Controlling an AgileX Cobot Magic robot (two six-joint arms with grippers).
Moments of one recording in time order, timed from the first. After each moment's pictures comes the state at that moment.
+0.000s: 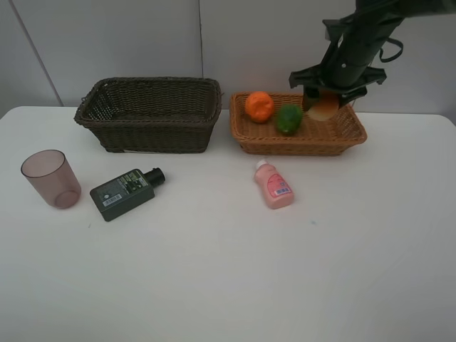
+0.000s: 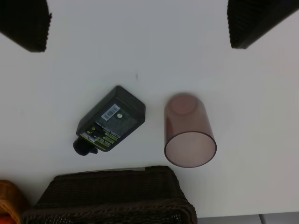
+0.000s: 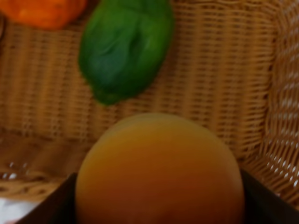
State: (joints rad) left arm 0.00 -0.01 -0.51 -0.07 1.06 0.04; right arm 0.27 1.99 -1.58 -0.18 0.84 0.28
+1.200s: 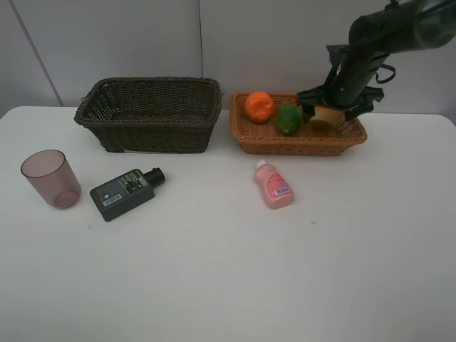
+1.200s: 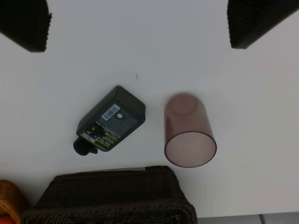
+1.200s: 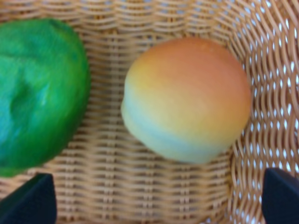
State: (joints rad) left arm 0.00 -0.01 -0.51 -0.07 1.06 0.04; right arm 0.22 2.11 -1.59 -0.29 0.72 0.35
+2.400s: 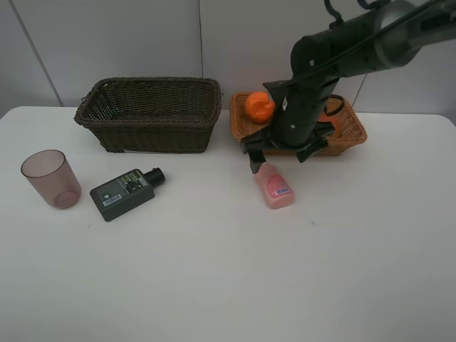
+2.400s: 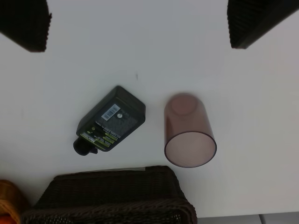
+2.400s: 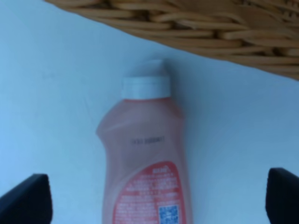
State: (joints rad) left arm 0.00 -0.01 -0.51 -0.07 1.06 0.04; right arm 0.52 2.00 -1.36 -0.16 0.77 0.32
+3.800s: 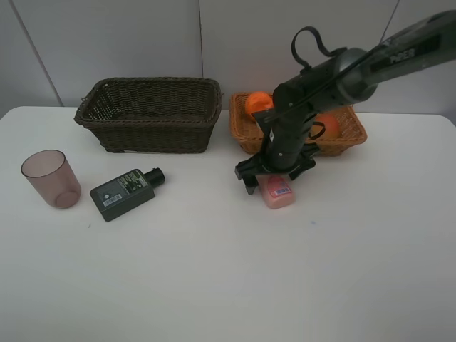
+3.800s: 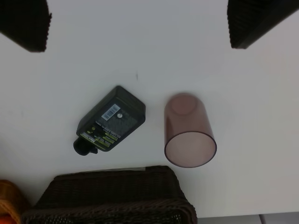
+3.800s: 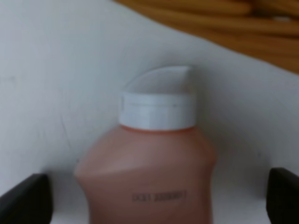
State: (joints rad) left arm 0.00 -0.01 -0.51 -0.07 1.06 0.04; right arm 0.53 2.15 -1.35 -0.24 0.66 0.35
